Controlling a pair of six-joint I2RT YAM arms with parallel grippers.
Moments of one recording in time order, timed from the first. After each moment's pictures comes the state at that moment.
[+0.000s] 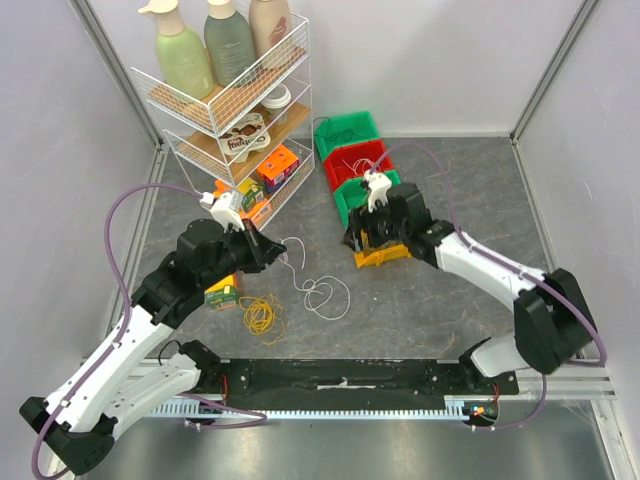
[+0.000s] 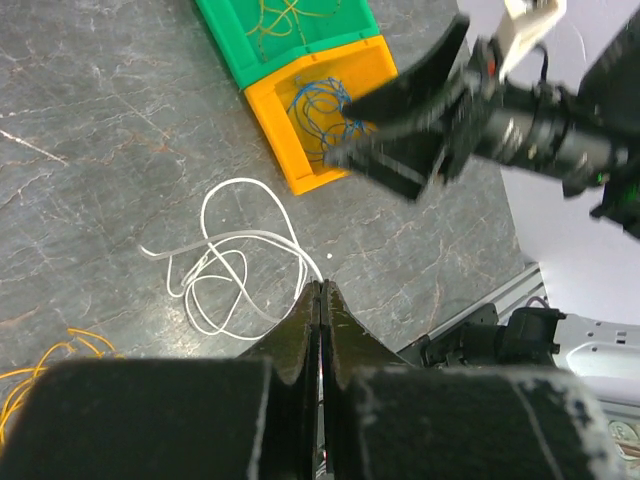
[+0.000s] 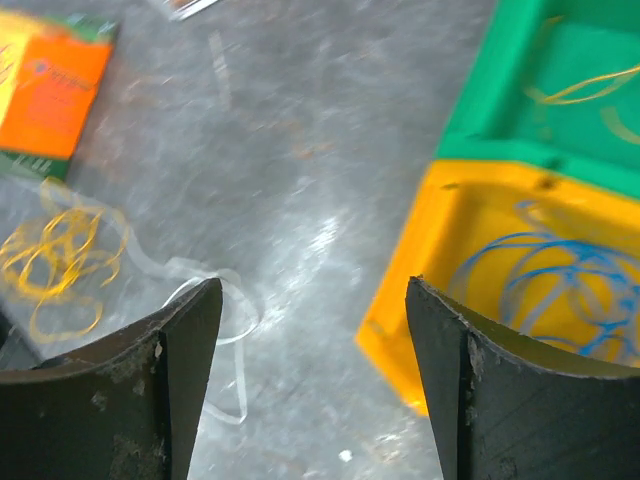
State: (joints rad) left arm -0.61 0.76 0.87 -0.51 0.06 -0.69; right arm 0.52 1.49 0.98 -0.09 -0.25 0.20
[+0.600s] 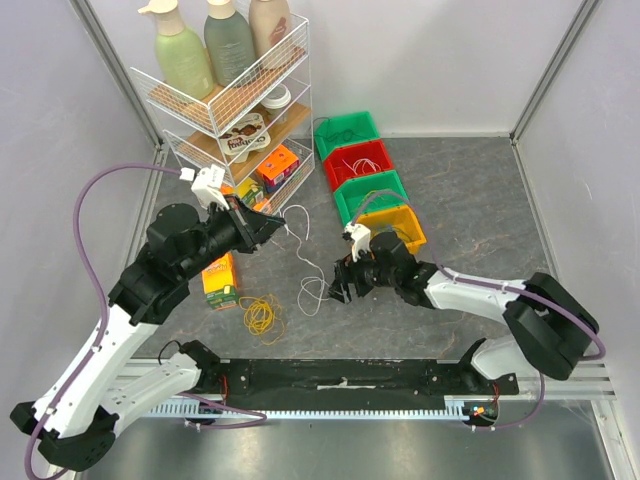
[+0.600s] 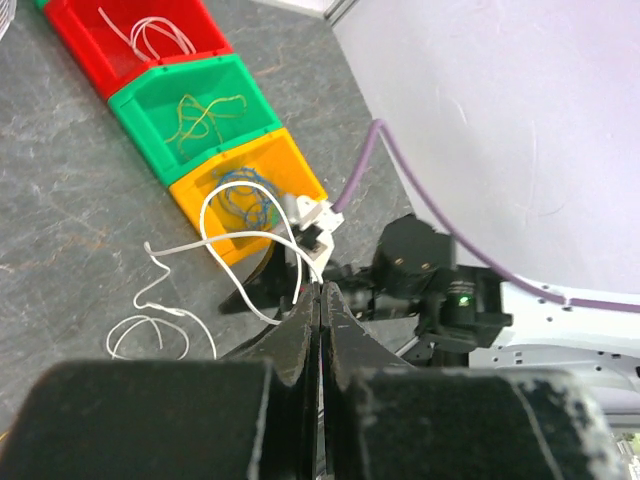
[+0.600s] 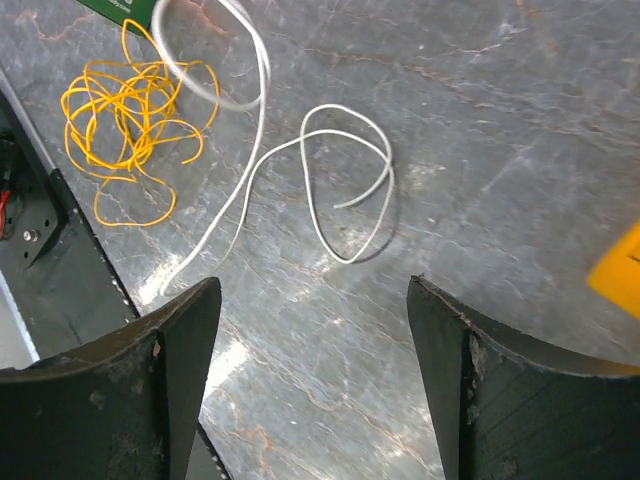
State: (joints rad) left arm -0.61 0.80 1.09 -0.49 0.09 -0.68; right arm 0.77 1.39 0.63 0.17 -0.33 0.31
